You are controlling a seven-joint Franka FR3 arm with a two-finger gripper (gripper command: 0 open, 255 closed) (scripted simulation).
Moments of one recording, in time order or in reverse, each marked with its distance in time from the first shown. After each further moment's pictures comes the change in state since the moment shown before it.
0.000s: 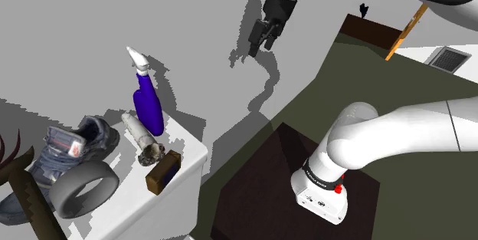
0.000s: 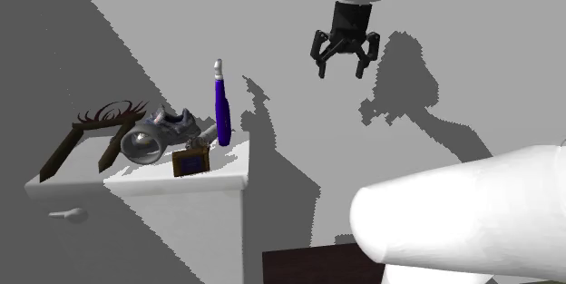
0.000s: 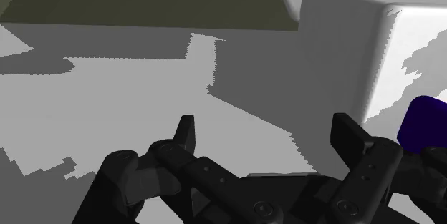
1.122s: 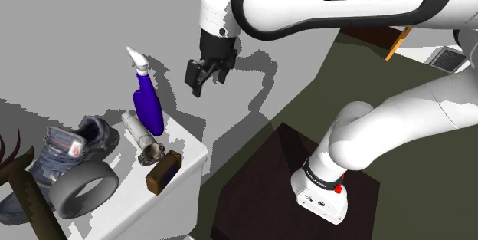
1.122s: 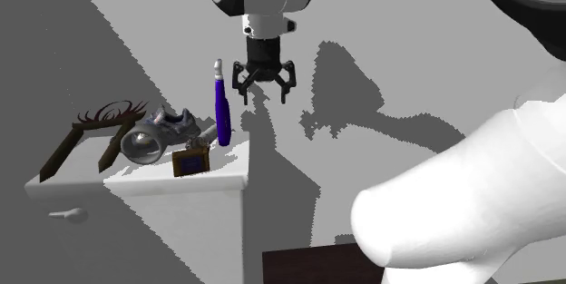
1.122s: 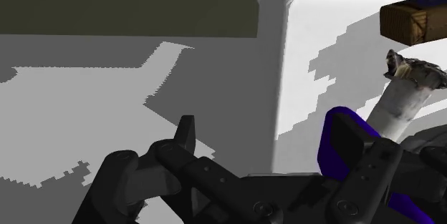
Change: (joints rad) arm 0.059 0.259 0.355 0.062 0.092 0.181 0.366
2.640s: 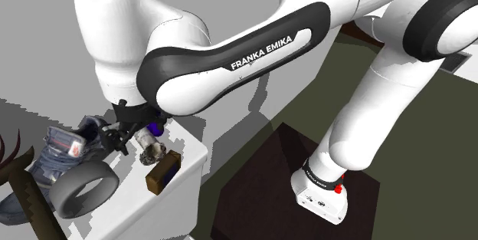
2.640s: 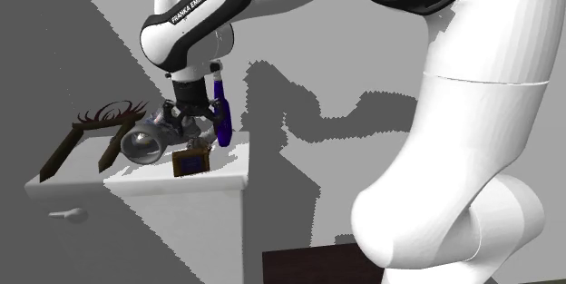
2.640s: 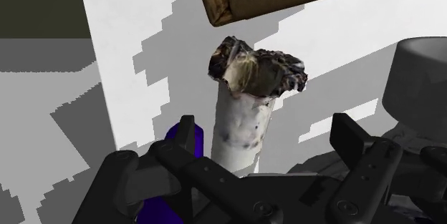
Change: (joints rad) arm 0.018 0.578 0.325 0.284 -0.303 0.193 0.509
